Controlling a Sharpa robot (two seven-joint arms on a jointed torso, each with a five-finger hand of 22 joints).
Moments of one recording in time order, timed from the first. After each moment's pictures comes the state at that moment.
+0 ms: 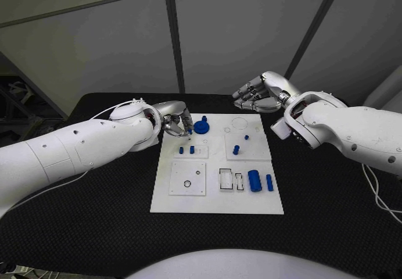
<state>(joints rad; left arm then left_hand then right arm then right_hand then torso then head) 1.20 -0.63 0.00 1.22 -1.37 -0.11 -0.02 1.43 -0.19 0.44 0.02 0.35 1.12 0.14 0.15 0.08 1.17 0.07 0.23 0.07 1.43 -0.01 1.37 1.05 0.20 1.38 0.09 1.09 1.28 1.27 -0.78 -0.02 1.42 -0.86 -0.36 0.17 1.37 -0.17 0.34 0.09 0.44 1.05 0.19 0.07 0.07 1.21 0.13 0.07 0.07 1.24 0.09 0.07 0.23 0.18 0.87 0.21 0.36 0.25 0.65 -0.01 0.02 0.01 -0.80</state>
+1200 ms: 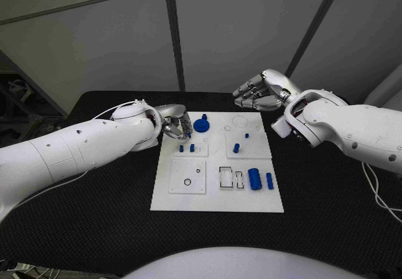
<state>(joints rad) 1.19 -0.62 -0.01 1.19 -1.37 -0.06 -0.03 1.43 -0.19 0.44 0.02 0.35 1.12 0.13 0.15 0.08 1.18 0.07 0.23 0.07 1.43 -0.01 1.37 1.04 0.20 1.38 0.09 1.09 1.28 1.27 -0.77 -0.02 1.42 -0.86 -0.36 0.17 1.37 -0.17 0.34 0.09 0.44 1.05 0.19 0.07 0.07 1.21 0.13 0.07 0.07 1.24 0.09 0.07 0.23 0.18 0.87 0.21 0.36 0.25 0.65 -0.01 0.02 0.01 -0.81</state>
